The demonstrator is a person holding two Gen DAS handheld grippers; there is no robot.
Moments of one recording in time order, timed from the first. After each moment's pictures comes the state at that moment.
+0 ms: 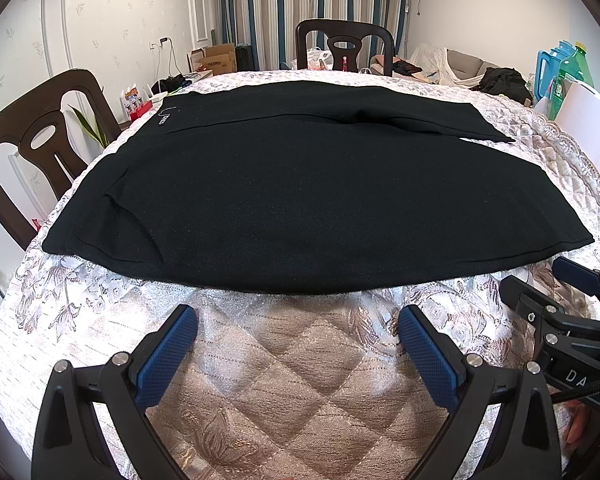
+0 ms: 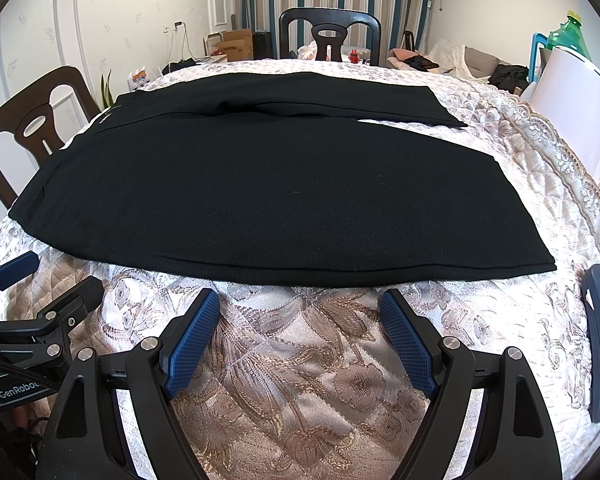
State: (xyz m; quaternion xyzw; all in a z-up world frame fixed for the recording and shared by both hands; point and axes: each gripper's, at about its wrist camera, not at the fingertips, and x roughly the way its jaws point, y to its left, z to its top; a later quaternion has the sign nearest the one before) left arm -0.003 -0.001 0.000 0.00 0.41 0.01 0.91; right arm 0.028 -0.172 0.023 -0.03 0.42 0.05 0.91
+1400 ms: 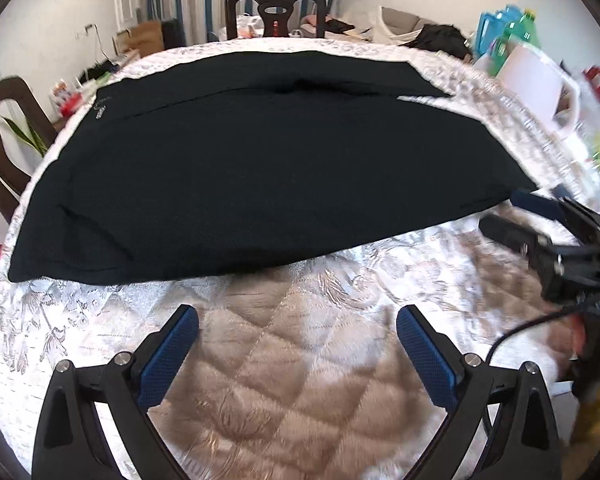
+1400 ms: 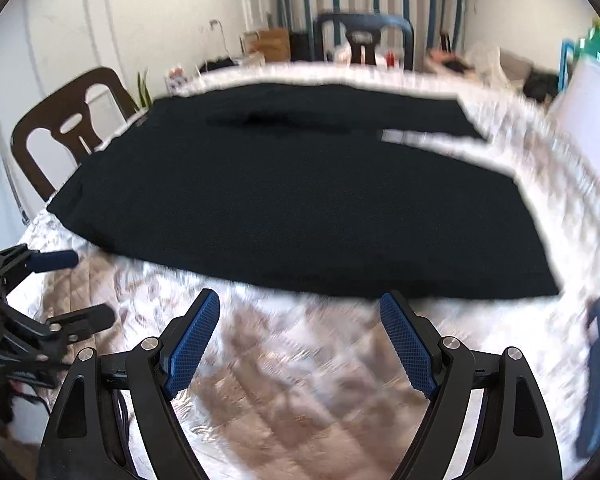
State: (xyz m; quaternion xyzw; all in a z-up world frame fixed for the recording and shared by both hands) left arm 0.001 0.013 0.015 0.01 0.48 -0.13 0.87; right arm 0.028 -0.192 0.049 -0.03 0.40 0.13 0.91
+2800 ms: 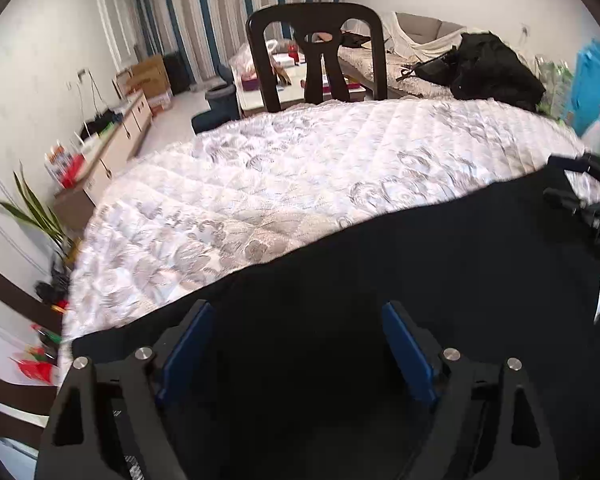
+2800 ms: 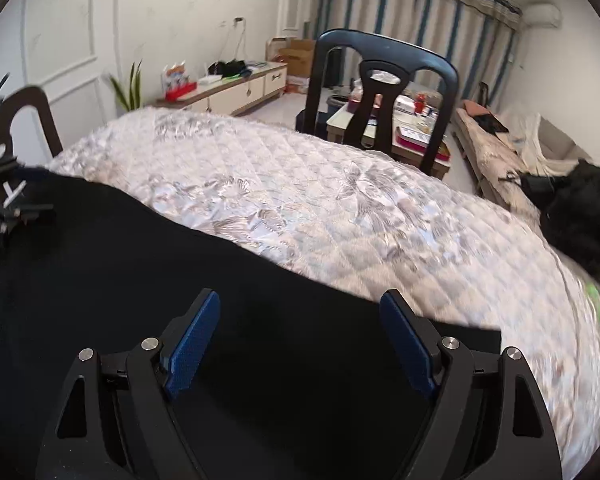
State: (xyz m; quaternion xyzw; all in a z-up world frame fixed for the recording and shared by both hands) left arm 0.350 0.079 0.031 0.08 0.44 -0.09 0.89; right arm 0.377 -0.216 0.057 -0.13 0.38 0.18 0.90
